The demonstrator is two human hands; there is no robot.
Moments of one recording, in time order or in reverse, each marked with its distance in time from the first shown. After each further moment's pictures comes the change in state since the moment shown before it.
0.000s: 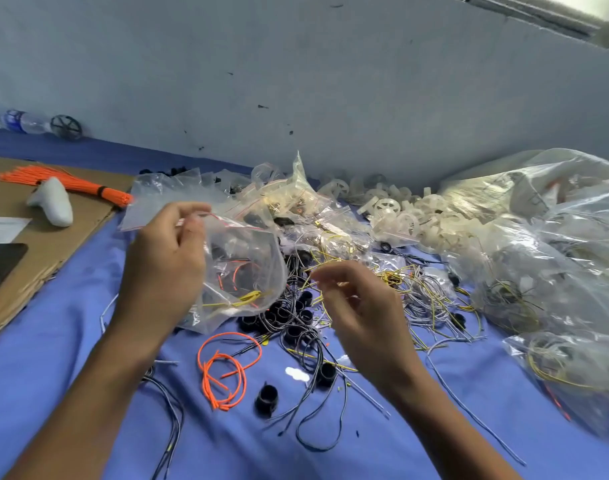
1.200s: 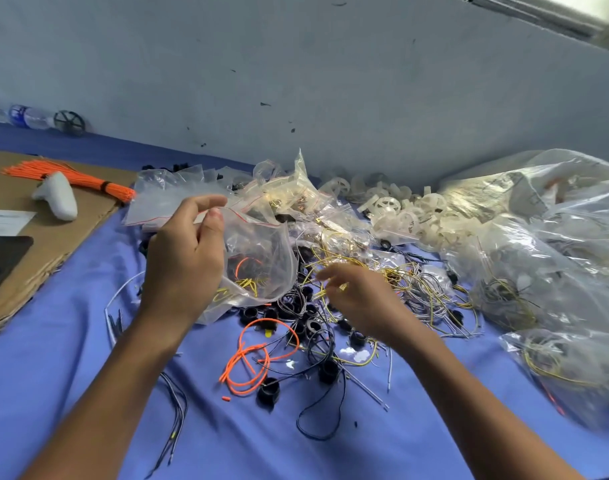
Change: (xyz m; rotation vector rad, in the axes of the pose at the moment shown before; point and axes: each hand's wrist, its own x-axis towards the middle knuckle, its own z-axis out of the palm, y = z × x) left_hand -0.007 0.001 0.011 -0.063 -0.008 0.069; right_hand 0.033 0.045 -0.007 -0.370 -0.409 0.250
